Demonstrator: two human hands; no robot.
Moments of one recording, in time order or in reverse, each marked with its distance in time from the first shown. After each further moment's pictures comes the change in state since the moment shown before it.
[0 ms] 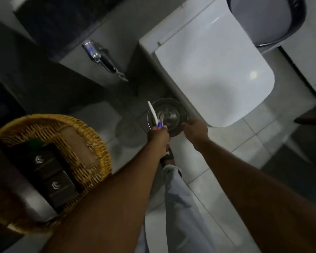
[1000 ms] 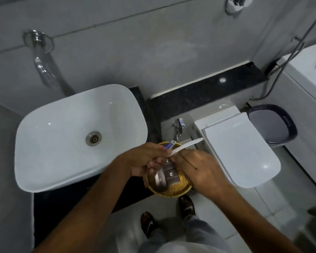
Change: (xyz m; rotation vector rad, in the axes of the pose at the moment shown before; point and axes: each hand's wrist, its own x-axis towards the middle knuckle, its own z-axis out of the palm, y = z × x) left_hand -0.304 0.111 -0.354 0.102 -0.836 0.361; right_hand -0.363 -0.216 -0.023 -0.603 0.434 -1.791
